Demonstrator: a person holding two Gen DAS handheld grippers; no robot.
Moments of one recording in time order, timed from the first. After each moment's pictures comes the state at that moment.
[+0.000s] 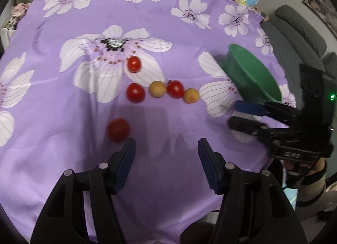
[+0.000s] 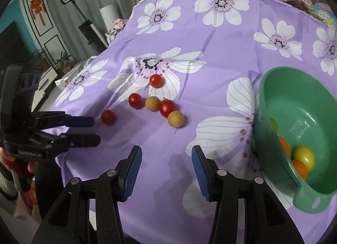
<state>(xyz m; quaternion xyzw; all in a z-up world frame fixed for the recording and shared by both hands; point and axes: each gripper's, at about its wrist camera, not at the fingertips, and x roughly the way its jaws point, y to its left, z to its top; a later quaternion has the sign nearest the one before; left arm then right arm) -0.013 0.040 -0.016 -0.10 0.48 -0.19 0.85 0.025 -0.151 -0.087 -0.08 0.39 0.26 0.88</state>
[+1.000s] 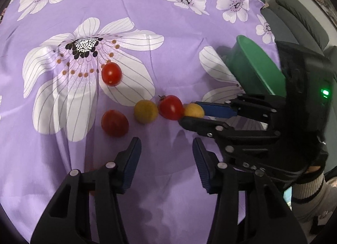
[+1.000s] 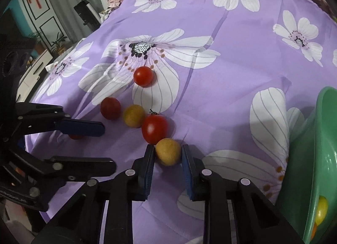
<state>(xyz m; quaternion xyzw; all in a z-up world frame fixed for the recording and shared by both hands) 0.056 0.013 -0.035 -0.07 0.53 -0.22 0.82 0.094 -0.120 -0.115 -0.12 0.44 0.26 0.85</state>
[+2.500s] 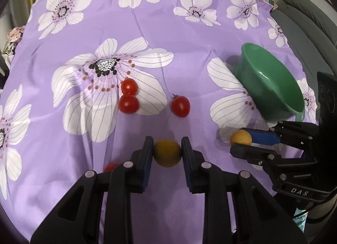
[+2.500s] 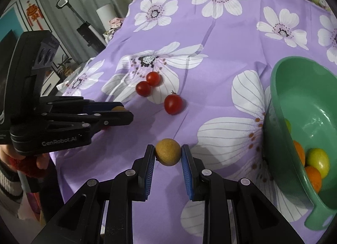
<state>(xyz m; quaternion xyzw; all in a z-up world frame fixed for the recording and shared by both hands) 0.031 0.008 -0.010 -0.02 0.48 -0.14 0.86 0.039 -0.156 -0.094 -0.05 0.40 0.28 0.87</state>
